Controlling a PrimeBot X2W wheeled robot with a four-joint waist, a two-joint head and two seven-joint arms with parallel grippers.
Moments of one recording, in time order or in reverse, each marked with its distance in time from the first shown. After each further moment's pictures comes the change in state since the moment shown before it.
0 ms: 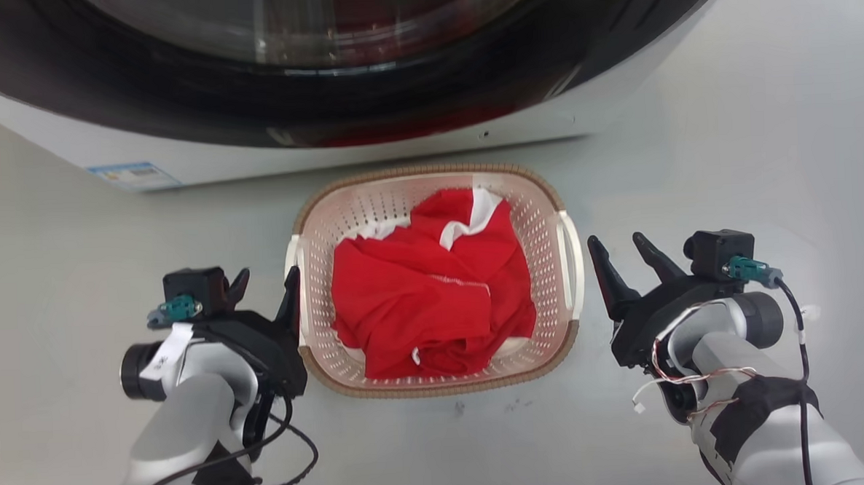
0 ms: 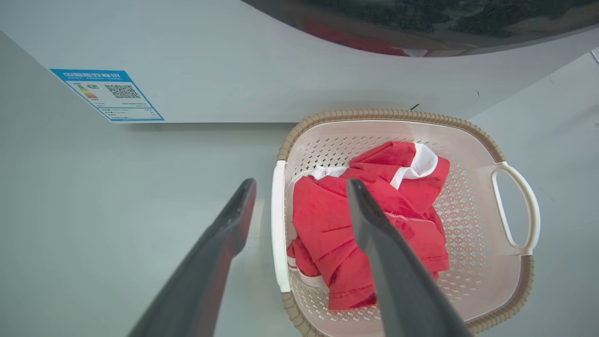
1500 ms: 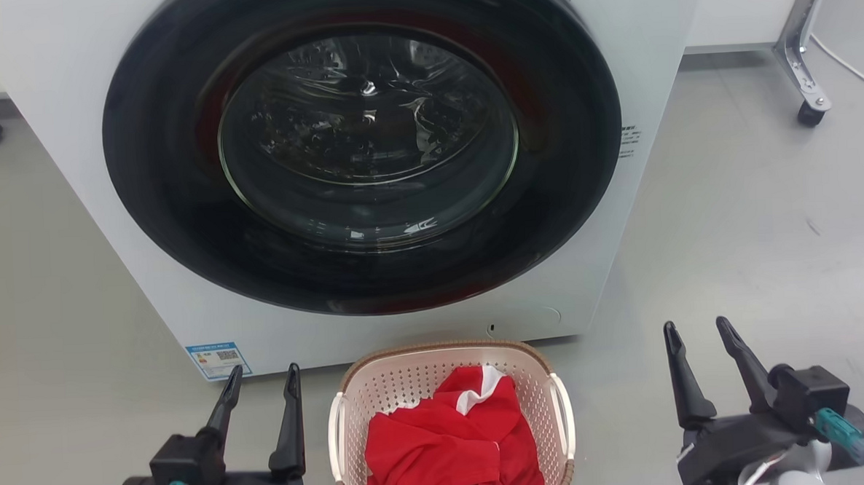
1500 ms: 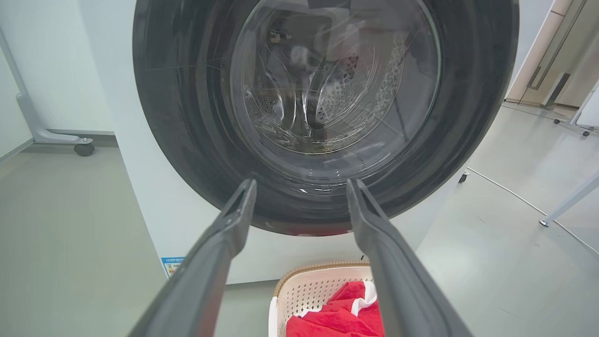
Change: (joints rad) left arm 0.649 0.097 0.146 -0.904 0.198 0.197 -0.003; right arm 0.586 -0.139 -0.211 -0.764 -0.220 -0.198 0.000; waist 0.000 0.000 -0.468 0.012
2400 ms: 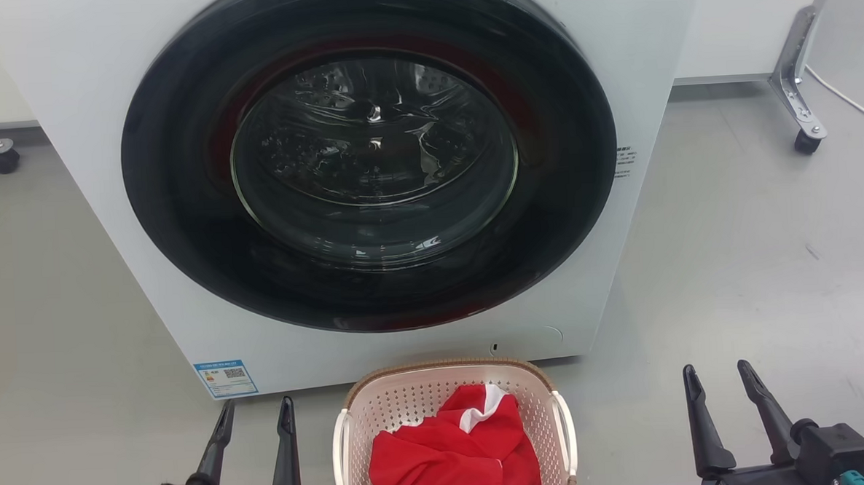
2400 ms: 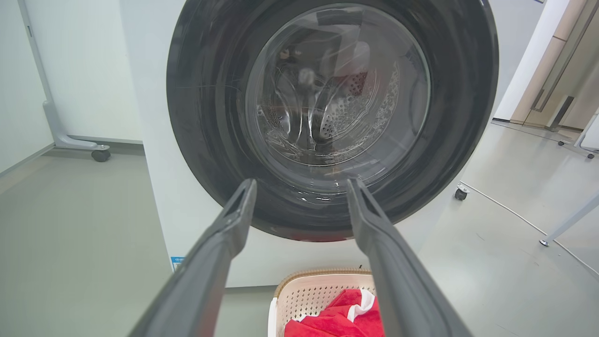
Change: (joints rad) left arm 0.157 -0.006 0.032 -0.161 0.019 0.034 0.000; right arm 0.202 -0.002 -0.059 -0.188 -0.056 -0.037 0.000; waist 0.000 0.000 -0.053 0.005
